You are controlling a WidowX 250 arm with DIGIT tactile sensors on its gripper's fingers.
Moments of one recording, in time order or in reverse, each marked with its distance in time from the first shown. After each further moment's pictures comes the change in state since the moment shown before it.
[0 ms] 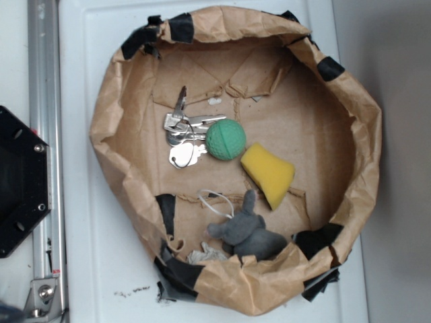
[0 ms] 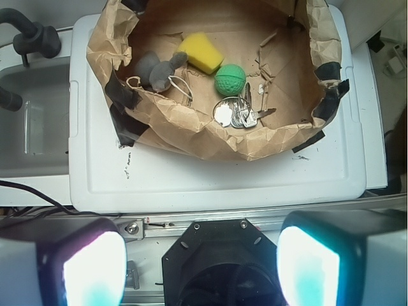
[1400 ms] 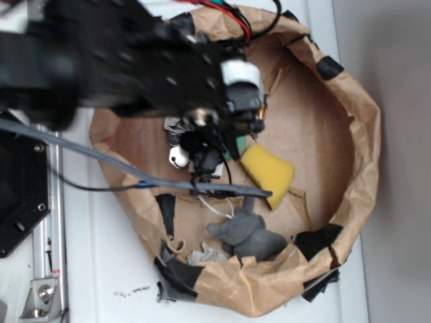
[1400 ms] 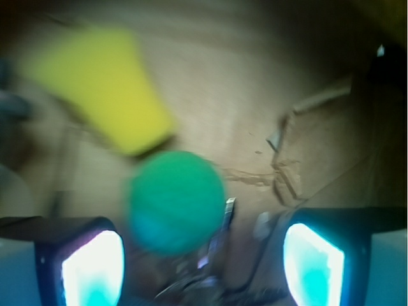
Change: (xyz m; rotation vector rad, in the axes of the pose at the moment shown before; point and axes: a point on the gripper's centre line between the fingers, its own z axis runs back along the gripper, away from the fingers) arm 0.117 0.052 -0.211 0.116 0.013 -0.258
